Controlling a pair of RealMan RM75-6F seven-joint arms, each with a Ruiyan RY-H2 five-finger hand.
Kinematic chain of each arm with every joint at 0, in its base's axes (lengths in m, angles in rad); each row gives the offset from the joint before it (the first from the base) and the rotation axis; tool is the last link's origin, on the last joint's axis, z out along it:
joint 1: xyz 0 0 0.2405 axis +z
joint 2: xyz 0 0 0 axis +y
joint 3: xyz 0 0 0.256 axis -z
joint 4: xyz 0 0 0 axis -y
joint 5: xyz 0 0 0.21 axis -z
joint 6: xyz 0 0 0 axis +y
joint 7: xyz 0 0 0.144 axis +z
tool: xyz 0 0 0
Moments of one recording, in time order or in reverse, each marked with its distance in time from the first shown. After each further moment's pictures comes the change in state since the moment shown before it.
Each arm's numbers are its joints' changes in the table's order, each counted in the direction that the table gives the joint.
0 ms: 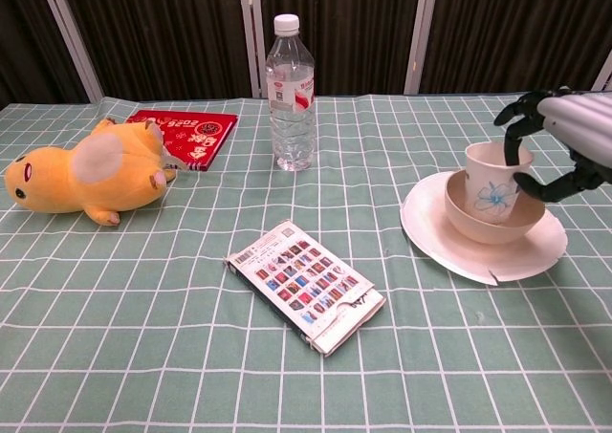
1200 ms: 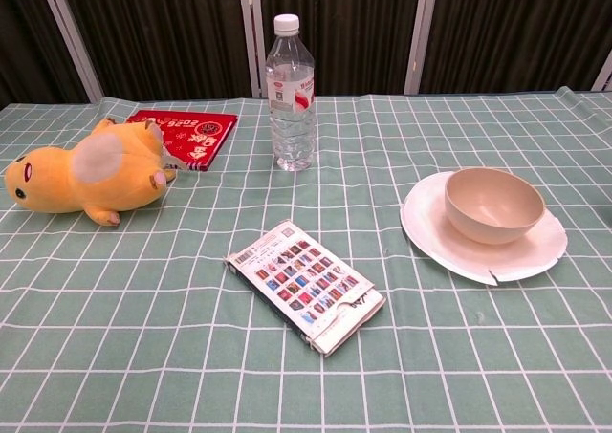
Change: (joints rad) left arm 0.003 0.006 0.002 0.018 -0.003 0.012 0.012; right arm -0.126 0.067 -0.007 -0.294 -0.160 -0.060 0.305
